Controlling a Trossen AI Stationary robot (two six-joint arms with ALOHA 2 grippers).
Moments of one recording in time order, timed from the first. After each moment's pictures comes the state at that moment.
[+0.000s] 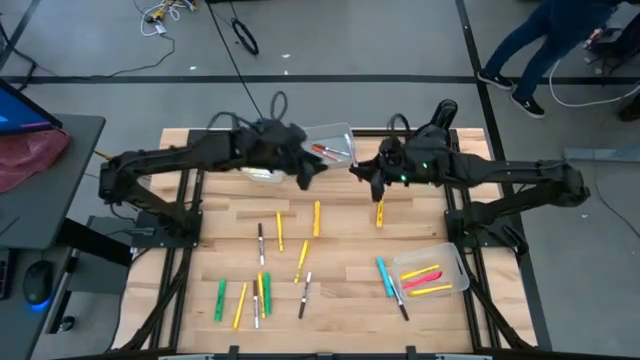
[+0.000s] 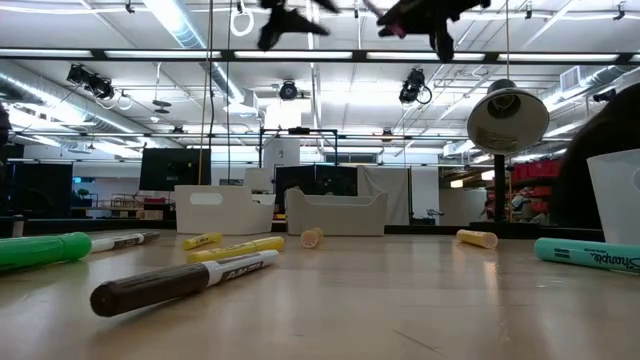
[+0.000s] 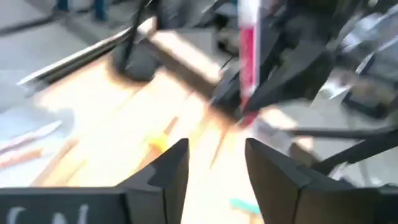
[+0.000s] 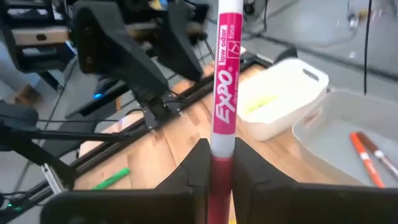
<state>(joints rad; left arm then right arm) 0.19 1.46 1.41 -0.37 0.01 -0.53 -0.12 1.14 1.00 -0.18 0.10 0.48</state>
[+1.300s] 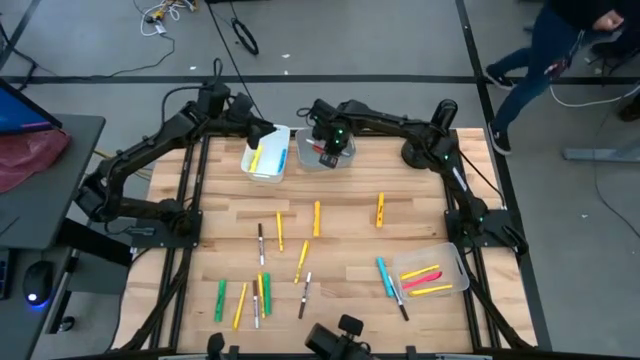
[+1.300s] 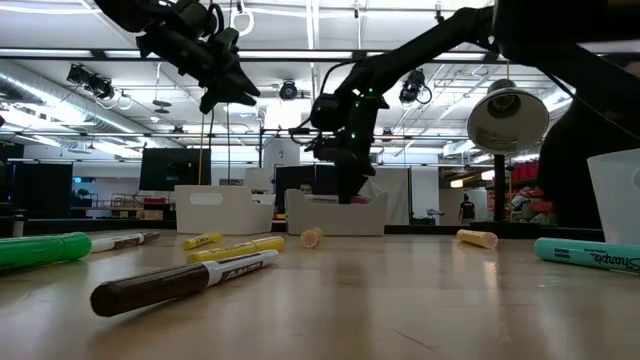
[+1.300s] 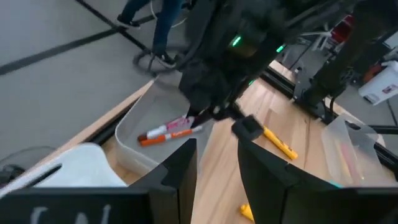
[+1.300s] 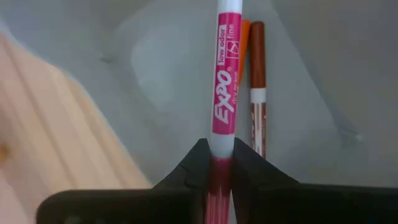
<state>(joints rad) 0.87 1.24 1.01 -0.27 0.50 -0.14 -0.55 2.30 2.02 -1.04 -0.05 -0.17</state>
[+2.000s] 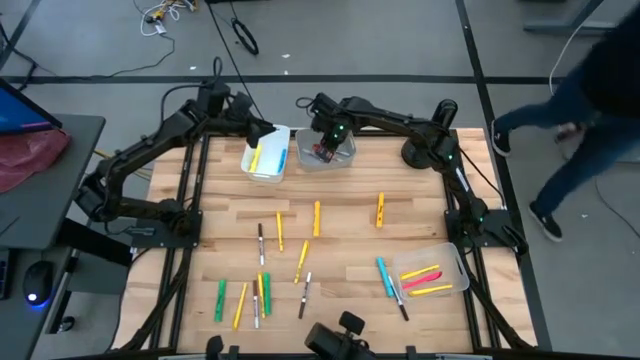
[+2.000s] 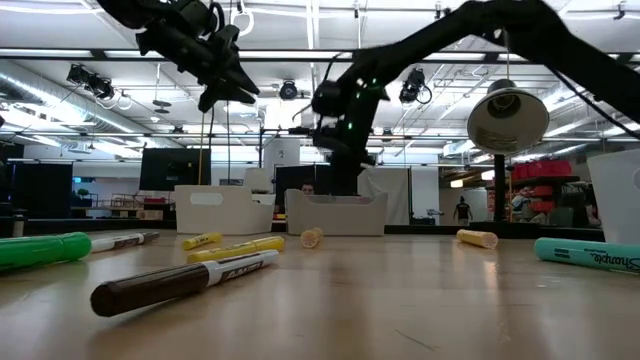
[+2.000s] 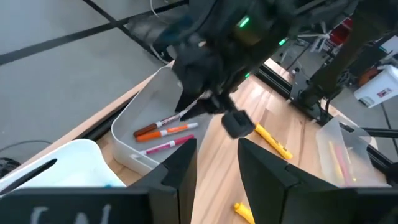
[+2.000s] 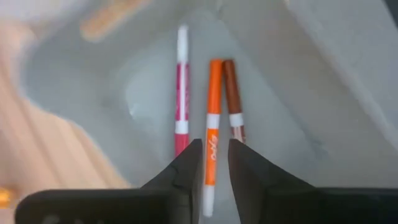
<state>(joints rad) 0.86 1.24 1.03 -0.31 0.50 -0.18 -0.55 2.27 2.02 -0.97 -0.03 -0.08</state>
